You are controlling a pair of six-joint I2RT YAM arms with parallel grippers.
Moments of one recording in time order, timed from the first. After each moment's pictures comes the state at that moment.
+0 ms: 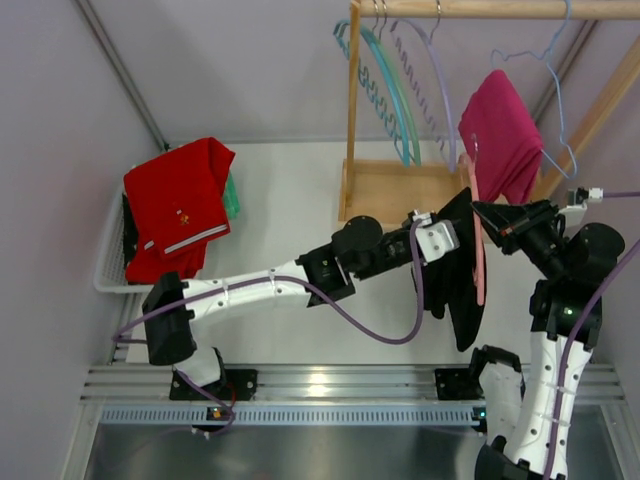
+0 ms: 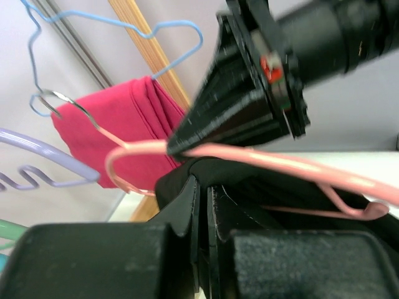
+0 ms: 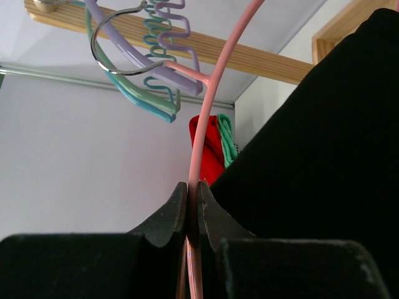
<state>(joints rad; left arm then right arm) -1.22 1.61 1.39 0.41 0.02 0.40 -0.36 0.62 0.94 -0.38 -0.77 1.24</state>
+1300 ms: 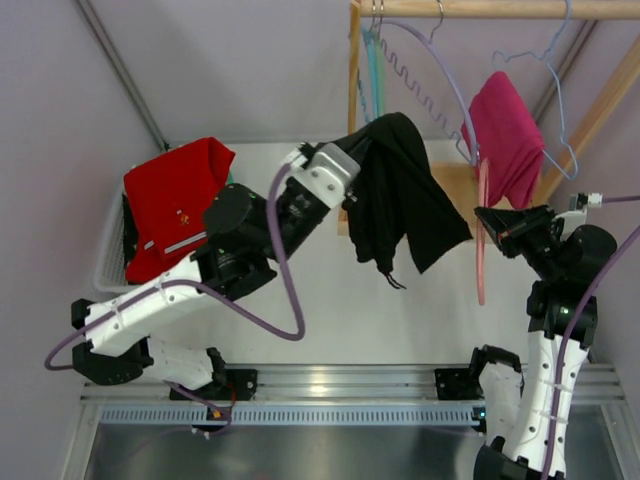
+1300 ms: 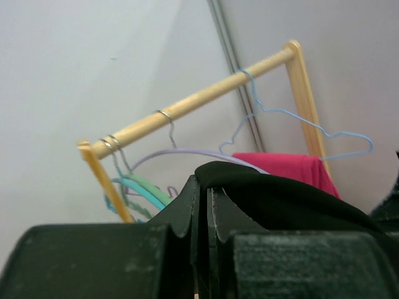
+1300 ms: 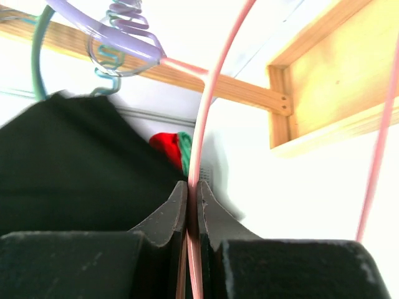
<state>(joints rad) -1.22 1.33 1.63 0.21 -0.33 0.56 -0.36 0.61 0.88 -0.41 -0.67 1.09</state>
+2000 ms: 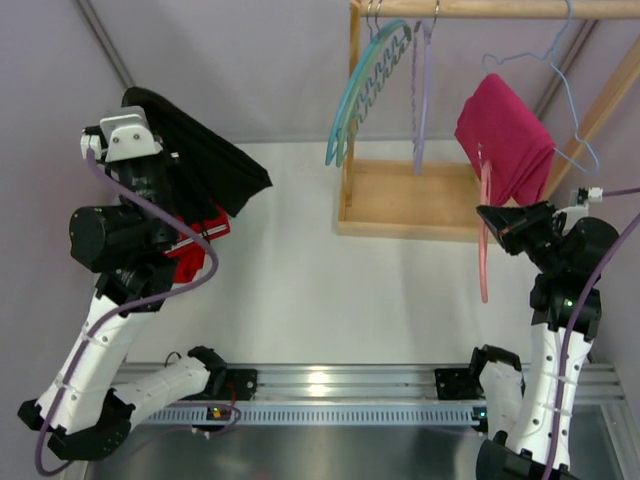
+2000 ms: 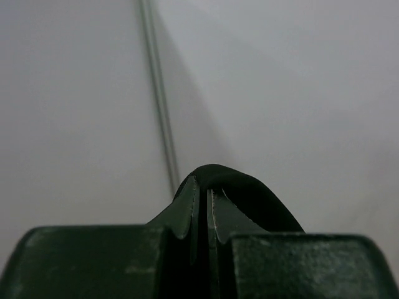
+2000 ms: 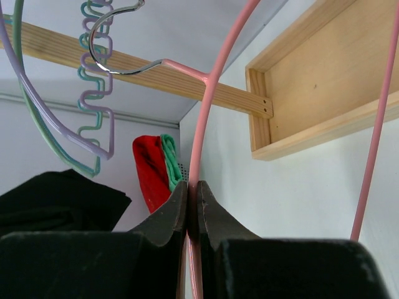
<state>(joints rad) -0.64 0.94 1.43 0.29 -0.64 0.62 -0.36 0.65 0.92 -0.47 -0.64 1.00</state>
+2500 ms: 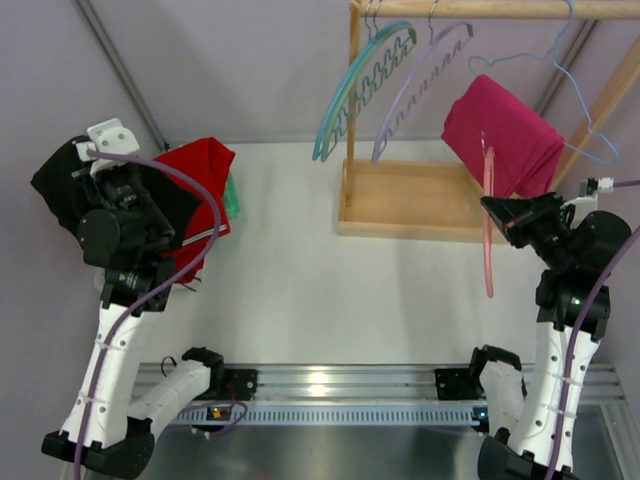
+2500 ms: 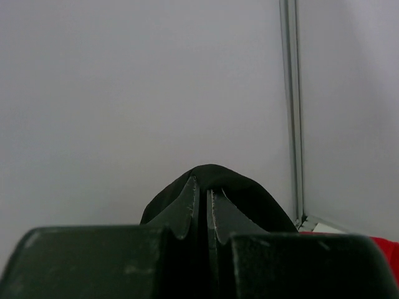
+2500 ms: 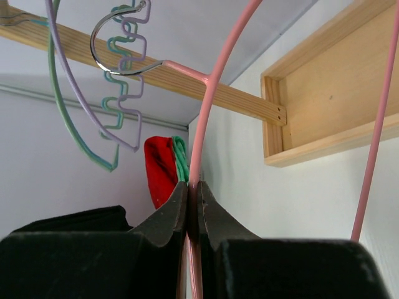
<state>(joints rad) -0.27 0.87 1.25 0.29 -0.84 0.68 -0.36 0.68 1.00 -0.48 -0.65 1.01</state>
